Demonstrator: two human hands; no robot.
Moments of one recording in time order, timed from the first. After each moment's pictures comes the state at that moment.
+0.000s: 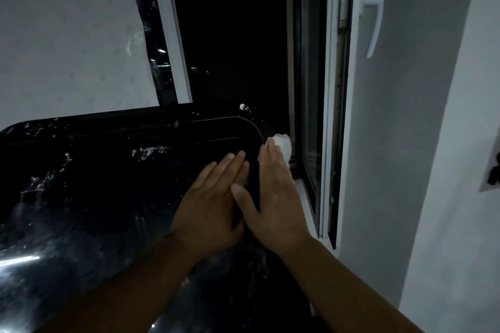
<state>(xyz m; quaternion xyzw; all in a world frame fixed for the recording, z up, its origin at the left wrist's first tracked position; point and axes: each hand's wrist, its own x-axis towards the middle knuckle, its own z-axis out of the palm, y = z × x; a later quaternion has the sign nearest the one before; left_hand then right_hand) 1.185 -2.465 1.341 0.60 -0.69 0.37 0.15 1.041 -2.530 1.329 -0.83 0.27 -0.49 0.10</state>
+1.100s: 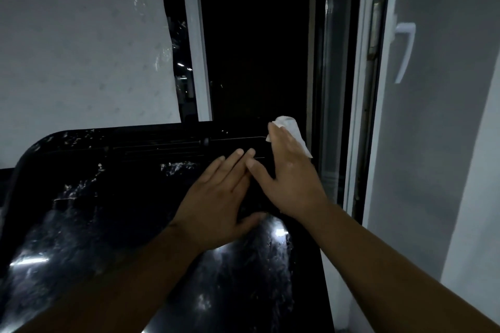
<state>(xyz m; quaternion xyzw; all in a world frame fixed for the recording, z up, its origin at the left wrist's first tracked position) 1.222 -2.465 1.379 0.61 -0.67 0.42 0.09 1.066 -2.564 1.405 -0.85 0.23 -0.48 0.07</state>
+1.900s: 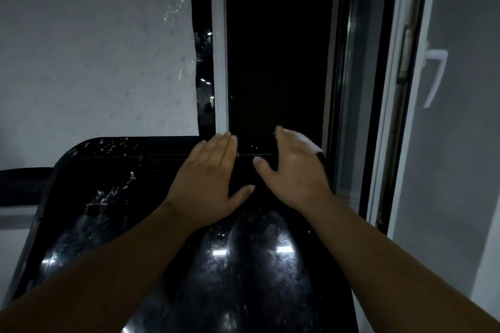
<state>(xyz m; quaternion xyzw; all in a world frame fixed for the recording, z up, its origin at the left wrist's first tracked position) 1.272 -2.447 1.431 0.69 -0.59 0.40 0.12 1.110 -2.553 1.445 -0.85 0.28 -0.44 0.02</state>
